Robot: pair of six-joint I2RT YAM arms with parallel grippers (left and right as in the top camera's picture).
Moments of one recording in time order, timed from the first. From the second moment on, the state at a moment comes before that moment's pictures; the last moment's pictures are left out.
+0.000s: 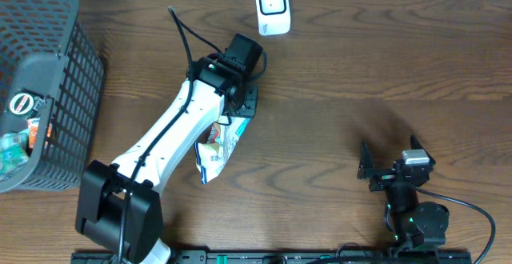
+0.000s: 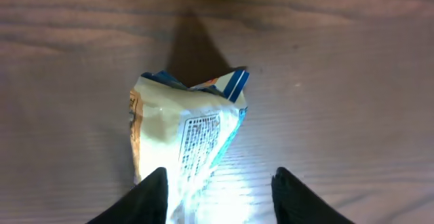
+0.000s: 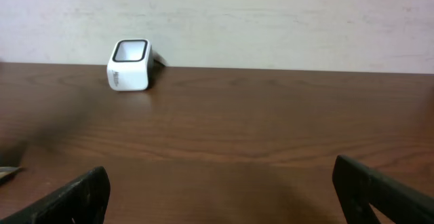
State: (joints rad) left arm -0.49 1.75 1.44 -0.98 -0.04 -0.35; right arm 0.02 0.01 0.01 -0.07 -0.07 -0.01
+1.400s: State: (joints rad) left arm -0.31 1.69 1.35 -1.15 0.15 0.09; right arm 0.02 0.01 0.01 -0.07 -0.07 -0.01
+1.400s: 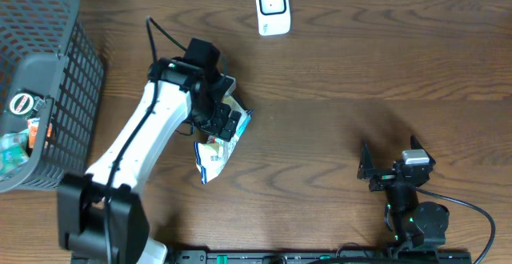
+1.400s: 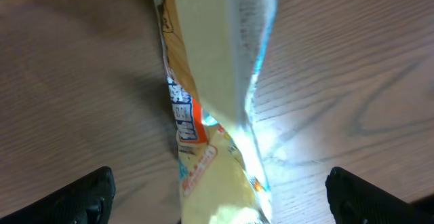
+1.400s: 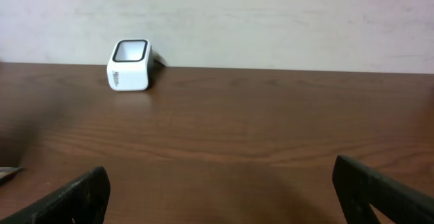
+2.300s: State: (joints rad) left arm -0.31 1.81 1.22 -1.07 0.16 0.00; right arm 0.02 0.01 0.01 -0.07 -0.07 -0.01
